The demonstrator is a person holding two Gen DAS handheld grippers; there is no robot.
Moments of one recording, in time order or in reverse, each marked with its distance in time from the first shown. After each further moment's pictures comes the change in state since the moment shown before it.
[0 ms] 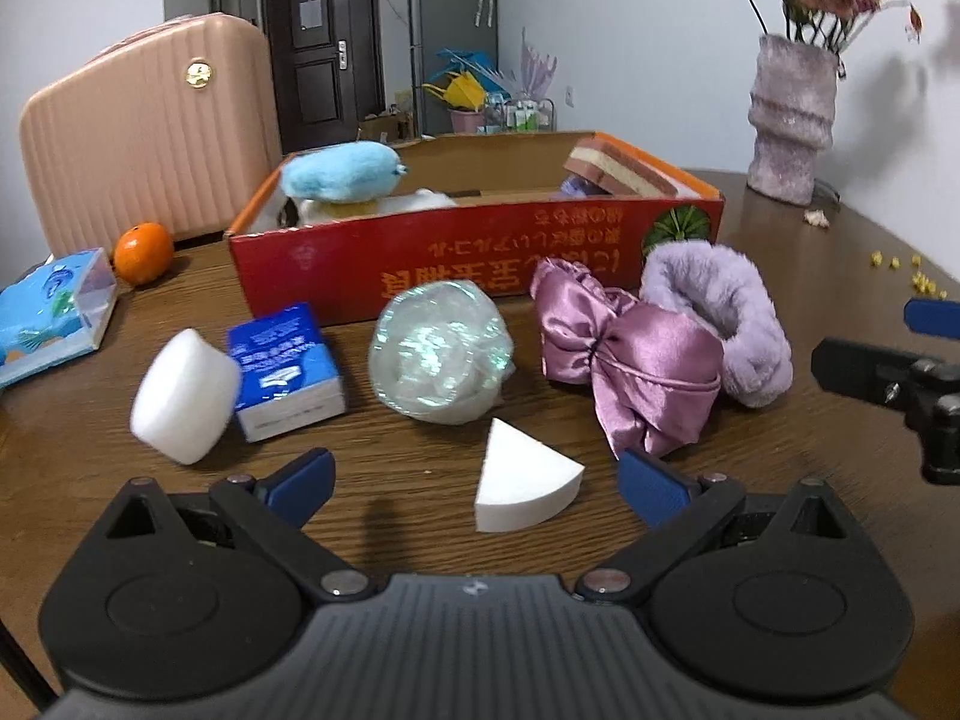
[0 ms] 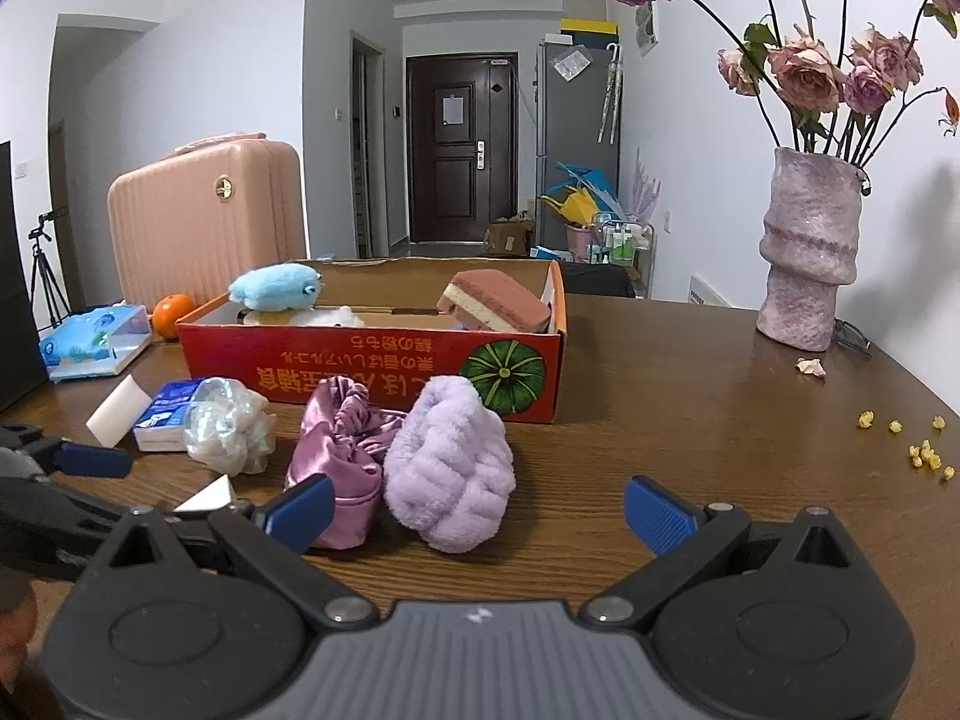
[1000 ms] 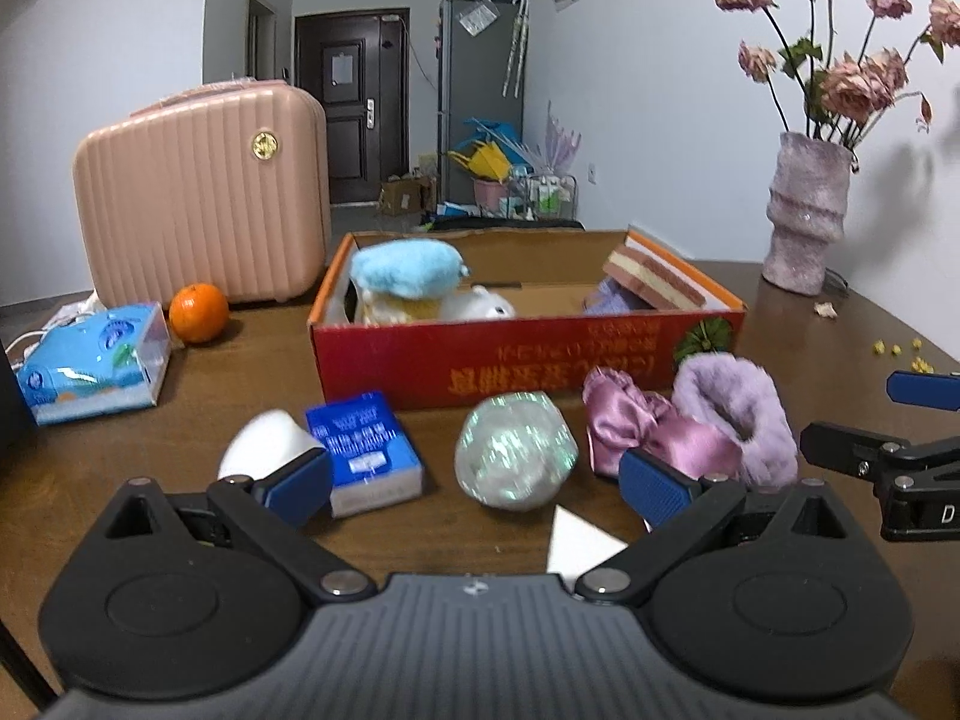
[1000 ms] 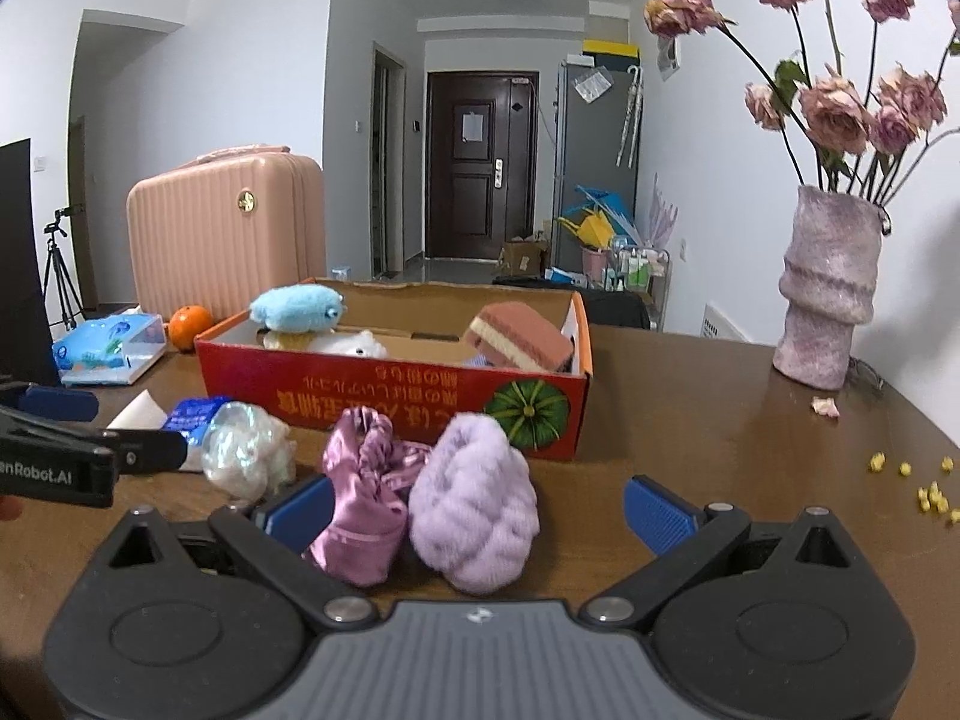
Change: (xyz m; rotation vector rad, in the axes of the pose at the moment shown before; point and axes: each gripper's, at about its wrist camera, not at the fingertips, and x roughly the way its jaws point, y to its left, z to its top) left arm -0.039 0.035 0.015 -0.066 -0.145 0.010; right arm 0.002 0.010 0.015 -0.045 -0.044 0.020
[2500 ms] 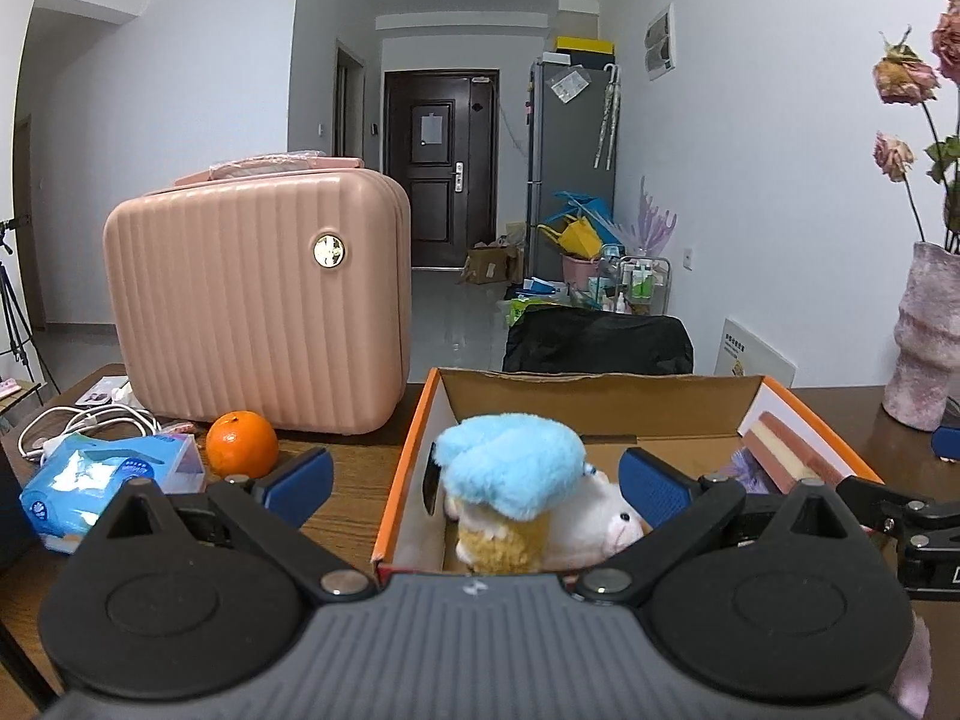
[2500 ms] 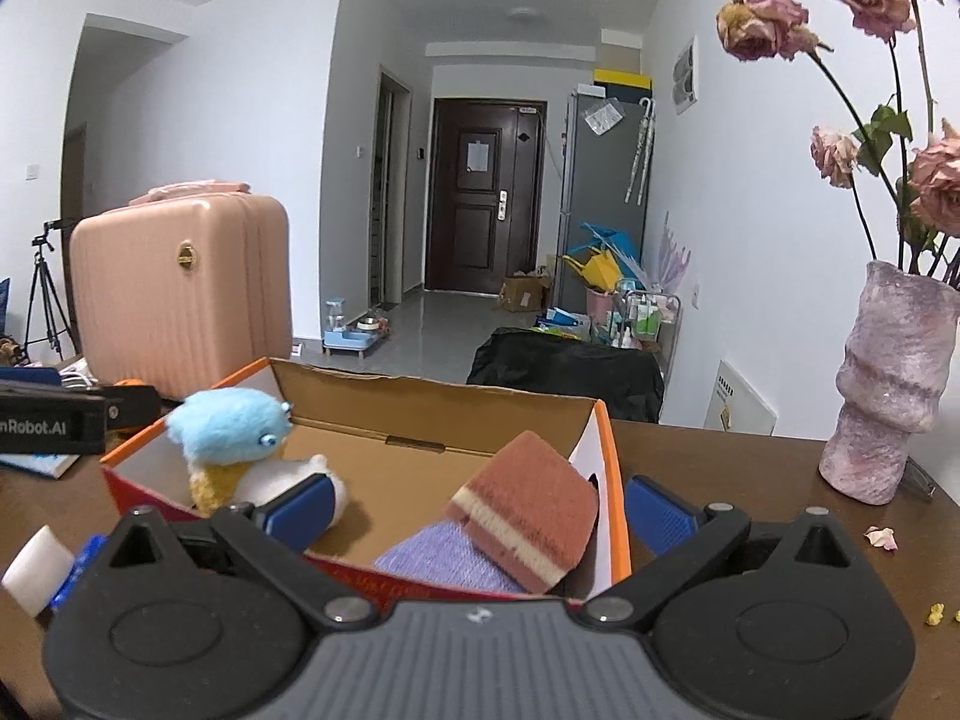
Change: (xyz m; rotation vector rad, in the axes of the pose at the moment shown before) left arm 0.080 0.034 0.088 -0.080 -0.153 0.170; right arm 0.115 -0.003 0.083 -0.028 -0.055 -0.010
